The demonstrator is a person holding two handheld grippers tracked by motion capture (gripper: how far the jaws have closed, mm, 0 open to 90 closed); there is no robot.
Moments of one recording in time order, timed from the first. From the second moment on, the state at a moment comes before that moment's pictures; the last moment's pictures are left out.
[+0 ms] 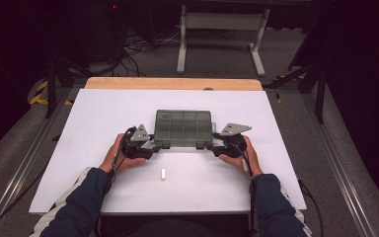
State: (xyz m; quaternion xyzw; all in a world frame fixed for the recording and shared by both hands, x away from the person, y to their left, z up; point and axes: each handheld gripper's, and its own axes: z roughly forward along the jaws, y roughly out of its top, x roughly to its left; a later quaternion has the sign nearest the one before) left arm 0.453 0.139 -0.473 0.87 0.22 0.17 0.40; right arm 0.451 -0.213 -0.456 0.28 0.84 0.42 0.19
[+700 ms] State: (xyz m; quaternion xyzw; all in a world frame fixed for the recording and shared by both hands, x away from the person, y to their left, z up) left arm 0.453 0.138 -0.473 0.87 0.23 0.18 0.39; right arm 0.449 -0.216 -0.456 0.28 0.83 0.43 0.19
